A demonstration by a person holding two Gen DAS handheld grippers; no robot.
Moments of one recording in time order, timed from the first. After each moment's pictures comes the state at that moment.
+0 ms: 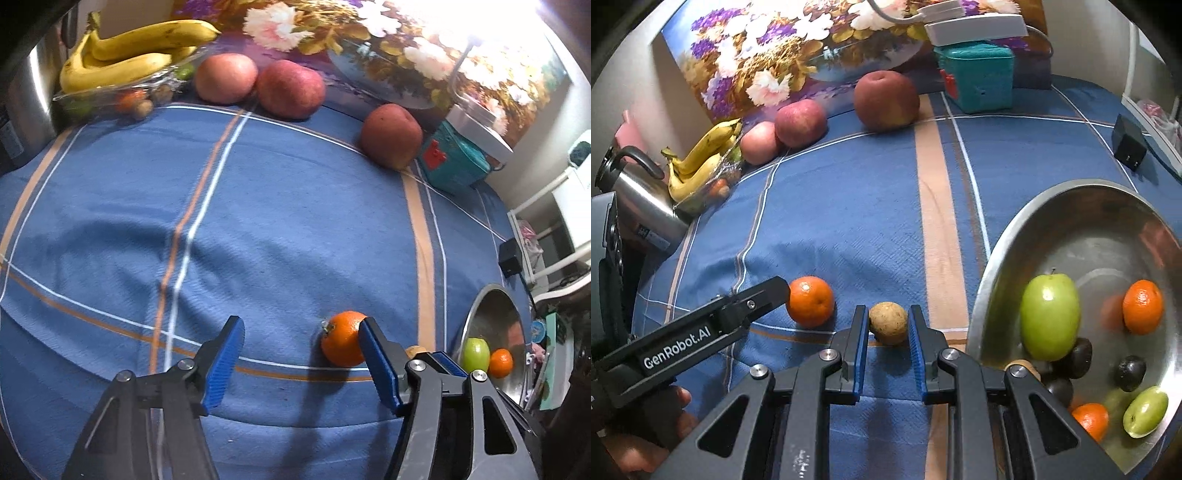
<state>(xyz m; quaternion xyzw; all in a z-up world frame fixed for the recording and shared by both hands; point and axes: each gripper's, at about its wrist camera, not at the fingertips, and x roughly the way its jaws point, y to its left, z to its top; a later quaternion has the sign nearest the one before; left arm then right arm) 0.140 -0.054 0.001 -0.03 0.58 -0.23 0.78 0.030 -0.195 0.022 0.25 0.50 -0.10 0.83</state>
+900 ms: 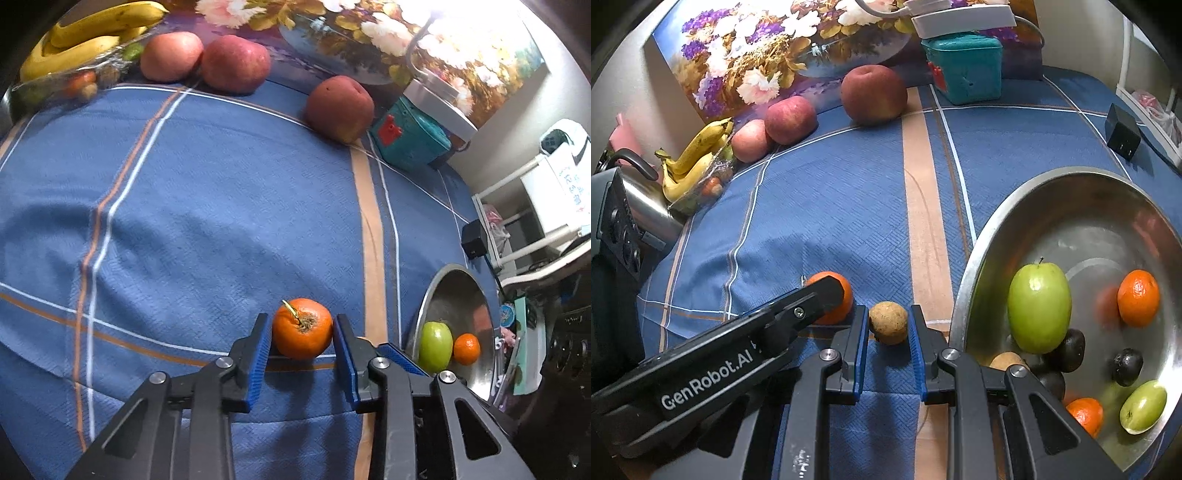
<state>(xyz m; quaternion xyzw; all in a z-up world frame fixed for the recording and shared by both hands) 0.131 -0.080 -0.008 -0.07 0.60 -0.29 0.74 0.027 -0.200 0.014 0.25 0.51 -0.10 0.82</state>
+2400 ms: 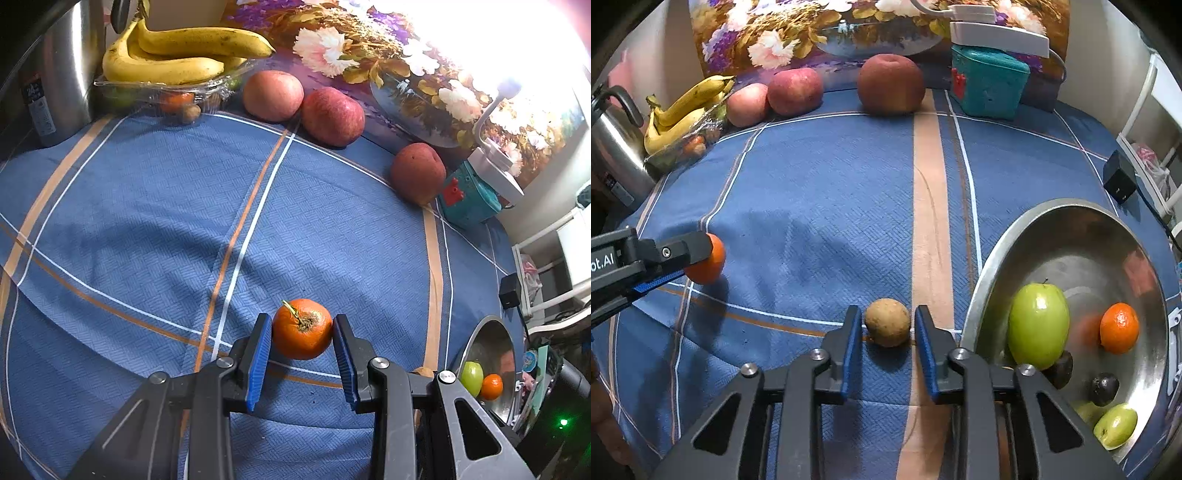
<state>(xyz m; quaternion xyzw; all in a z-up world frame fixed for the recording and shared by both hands) 0.155 -0.018 0.008 -0.08 0.57 -0.19 0.79 0.040 -0.179 0.007 0.14 0.53 -0.14 0.82</state>
